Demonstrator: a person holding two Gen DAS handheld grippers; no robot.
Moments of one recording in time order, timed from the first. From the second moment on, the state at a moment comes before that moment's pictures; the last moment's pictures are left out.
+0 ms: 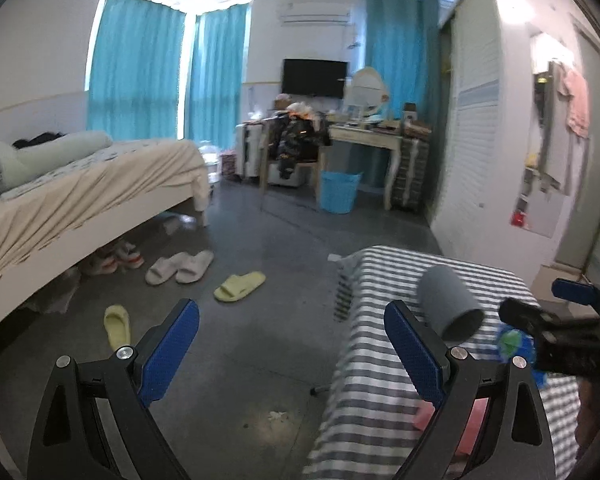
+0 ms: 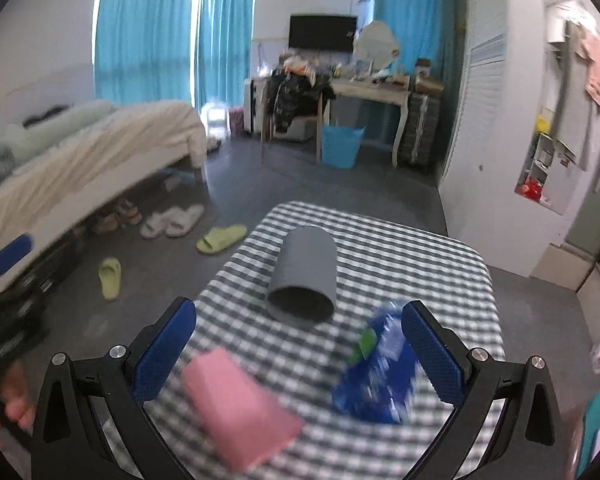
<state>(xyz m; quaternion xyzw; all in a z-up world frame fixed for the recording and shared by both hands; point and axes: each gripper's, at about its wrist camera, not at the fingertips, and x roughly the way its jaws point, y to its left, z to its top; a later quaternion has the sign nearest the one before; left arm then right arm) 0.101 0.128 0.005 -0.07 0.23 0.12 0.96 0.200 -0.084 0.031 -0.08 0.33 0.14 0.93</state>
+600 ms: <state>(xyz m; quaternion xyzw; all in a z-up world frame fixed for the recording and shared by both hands) 0.141 0.122 -0.013 -0.09 0.26 0.11 0.96 0.324 -0.053 -0.051 -0.11 0.49 0.11 0.86</state>
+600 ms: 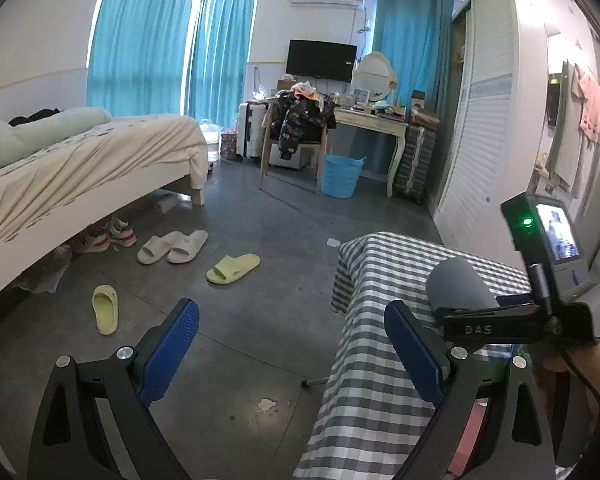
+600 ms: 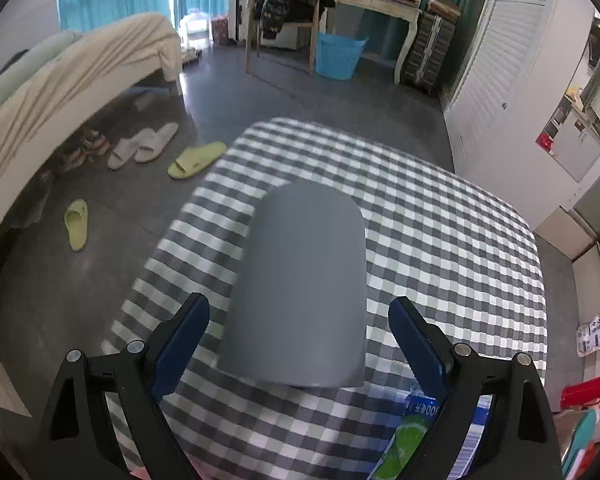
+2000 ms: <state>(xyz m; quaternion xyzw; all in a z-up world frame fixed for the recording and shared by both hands) 0.054 0.076 0.006 -0.06 0.21 0.02 0.98 0.048 -0.139 0.008 -0.08 0.41 0.07 0.91</state>
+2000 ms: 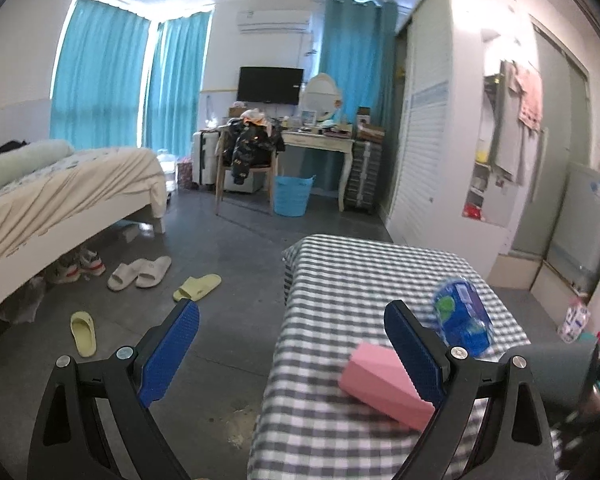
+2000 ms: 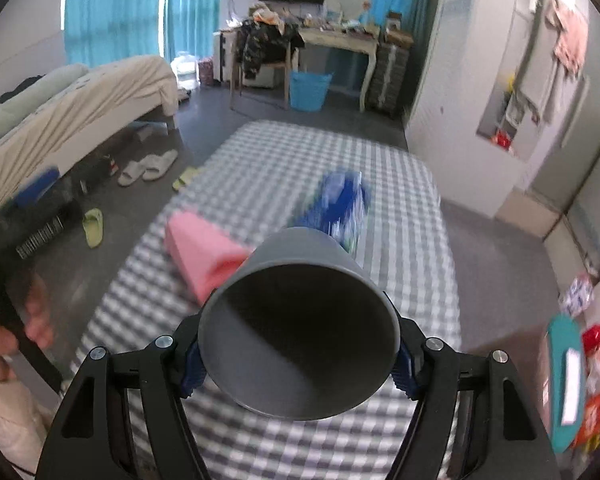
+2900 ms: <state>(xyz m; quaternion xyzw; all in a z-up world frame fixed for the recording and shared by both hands) -0.038 0.001 -0.020 0.01 0.30 0.04 0.95 -0.034 -0.197 -0.003 0.00 0.36 0.09 0.93</state>
